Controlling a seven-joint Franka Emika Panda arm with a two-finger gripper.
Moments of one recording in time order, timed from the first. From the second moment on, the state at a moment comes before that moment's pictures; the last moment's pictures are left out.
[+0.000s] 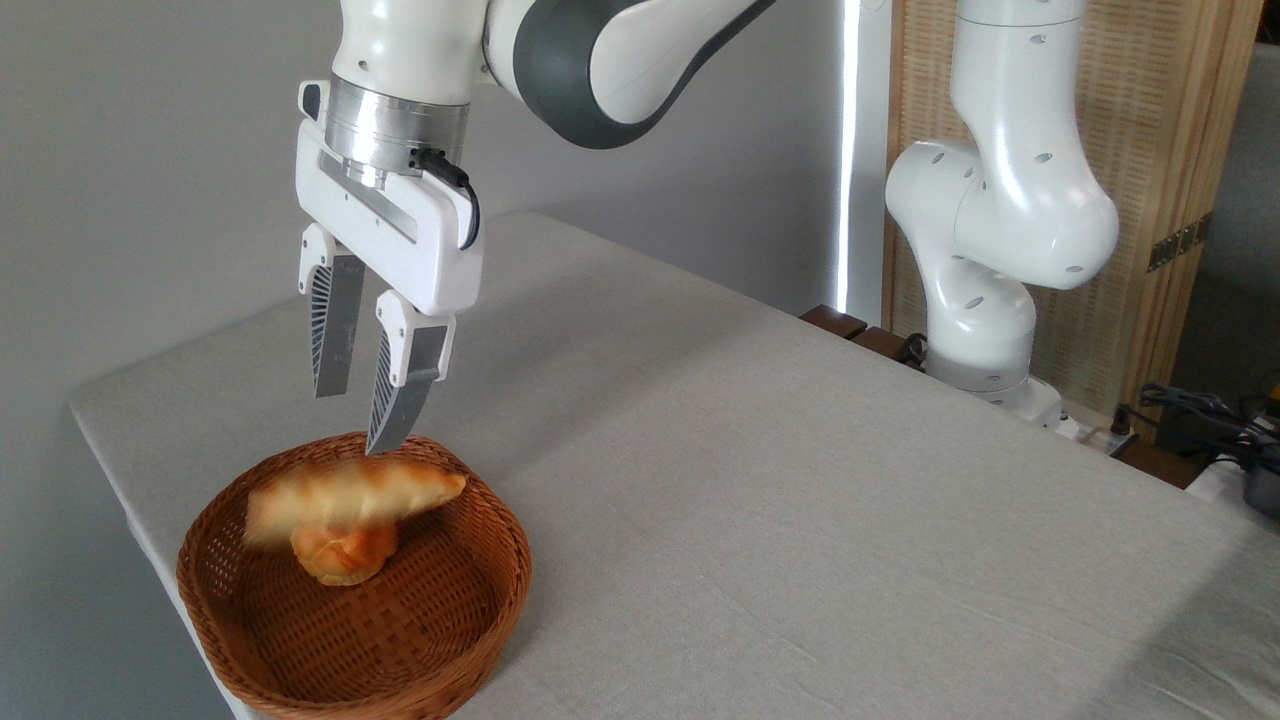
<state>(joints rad) -0.14 -0.03 -0.02 -1.90 -0.09 2.27 0.63</state>
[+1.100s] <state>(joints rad) -0.14 -0.07 0.01 -1.74 -0.08 1.77 0.61</state>
